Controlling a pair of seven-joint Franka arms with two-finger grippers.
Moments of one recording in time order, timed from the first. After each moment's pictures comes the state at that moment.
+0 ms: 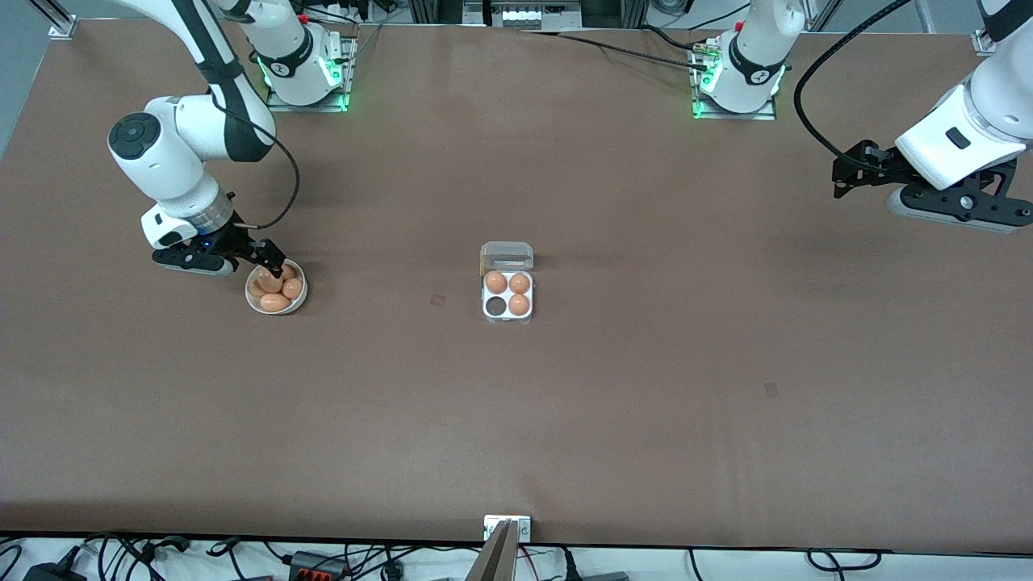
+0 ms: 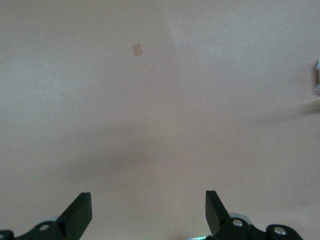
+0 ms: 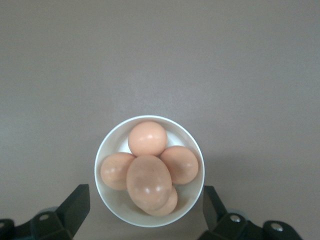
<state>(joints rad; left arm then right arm) -0.06 0.02 -0.05 -1.59 0.04 1.51 0.08 0.05 0.11 0.00 -2.50 0.01 2.83 0.19</state>
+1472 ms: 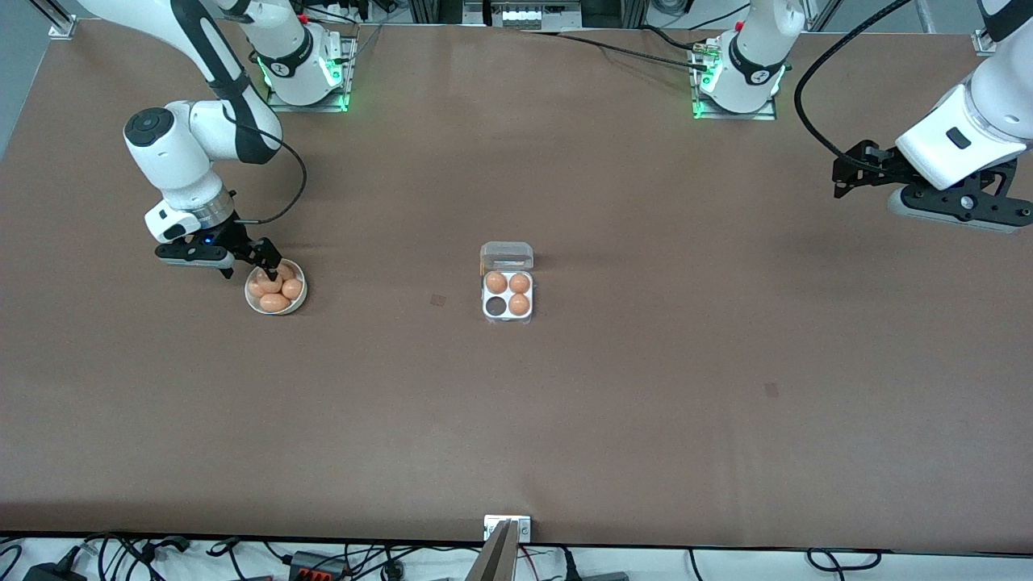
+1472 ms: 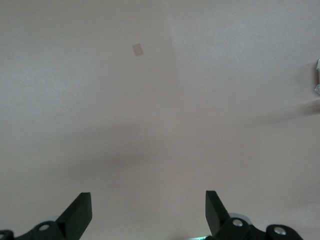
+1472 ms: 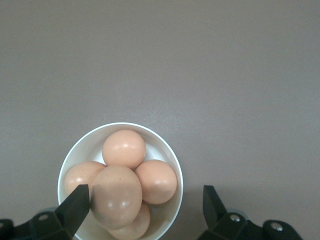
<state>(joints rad) -0.06 0.02 -0.05 -1.59 0.04 1.51 0.08 0.02 0.17 -0.01 -2.57 0.01 3.10 0.06</state>
